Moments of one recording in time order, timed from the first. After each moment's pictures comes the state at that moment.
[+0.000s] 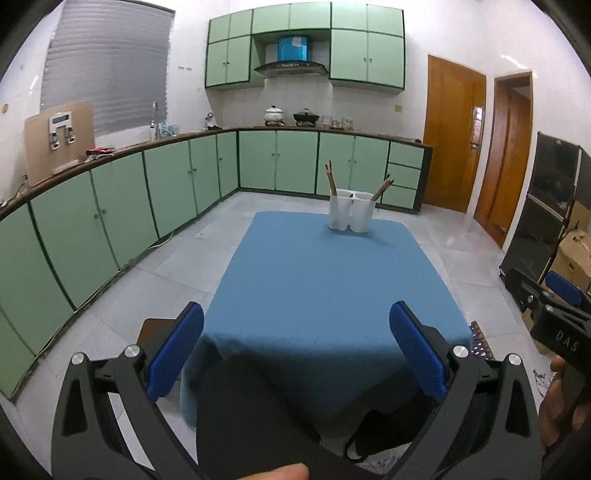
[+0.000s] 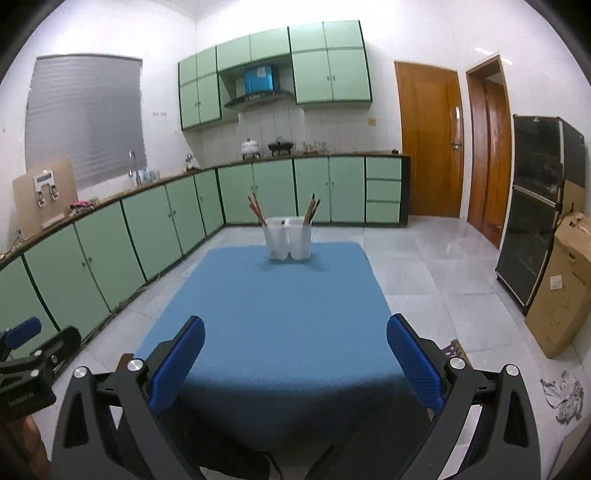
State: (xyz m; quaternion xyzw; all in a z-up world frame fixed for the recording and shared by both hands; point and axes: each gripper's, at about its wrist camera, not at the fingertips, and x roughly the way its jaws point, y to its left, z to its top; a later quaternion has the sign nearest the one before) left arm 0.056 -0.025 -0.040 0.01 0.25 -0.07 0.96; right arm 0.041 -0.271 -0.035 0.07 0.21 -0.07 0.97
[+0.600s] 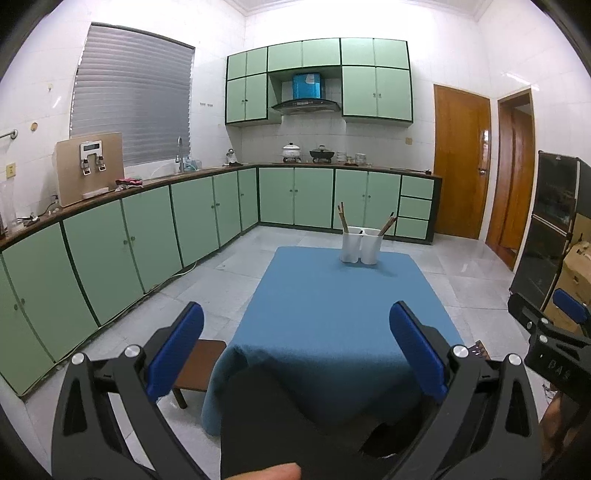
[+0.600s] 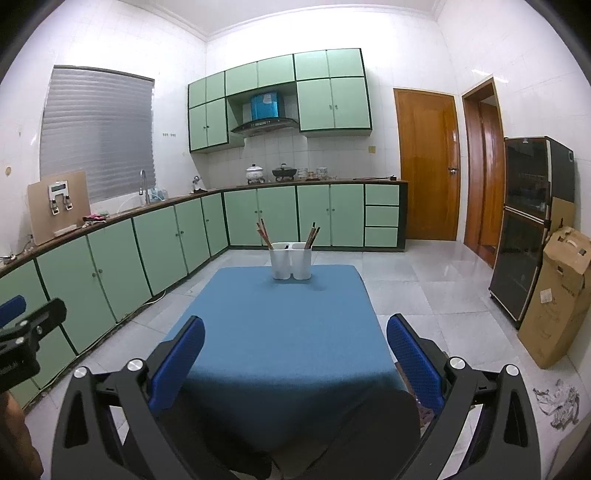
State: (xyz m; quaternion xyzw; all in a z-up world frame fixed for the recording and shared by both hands) left arm -0.034 -0.023 0.002 0.01 0.19 -0.03 0.98; right arm -0.032 -0.252 -0.009 0.07 0.17 -0.07 0.98
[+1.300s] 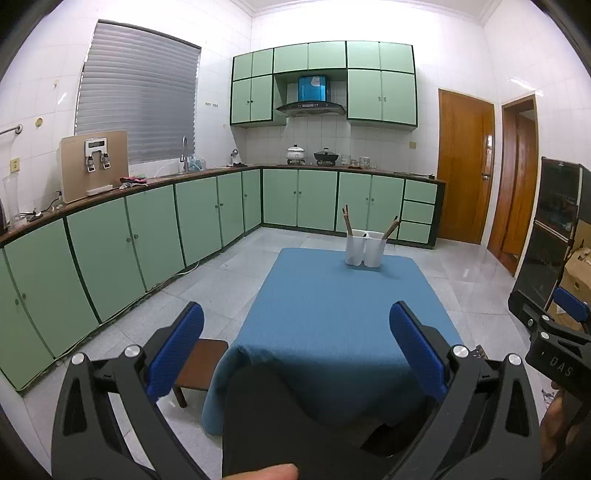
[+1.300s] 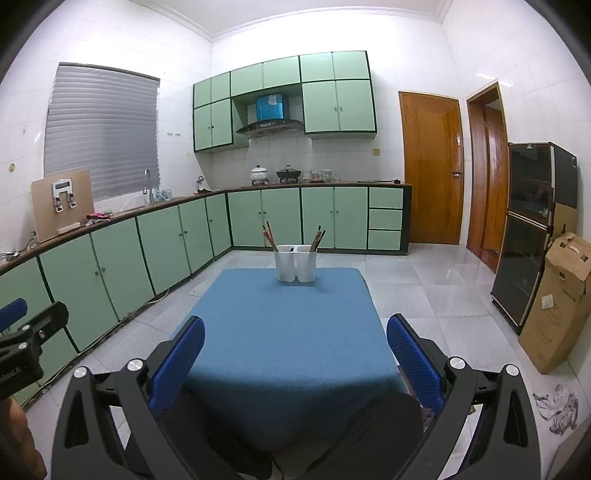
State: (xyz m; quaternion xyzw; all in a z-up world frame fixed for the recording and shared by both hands) left arm -0.033 -0.015 0.004 0.00 0.19 -0.03 0.98; right arm -0.043 -0.247 -0.008 0.06 0.17 -0.07 0.98
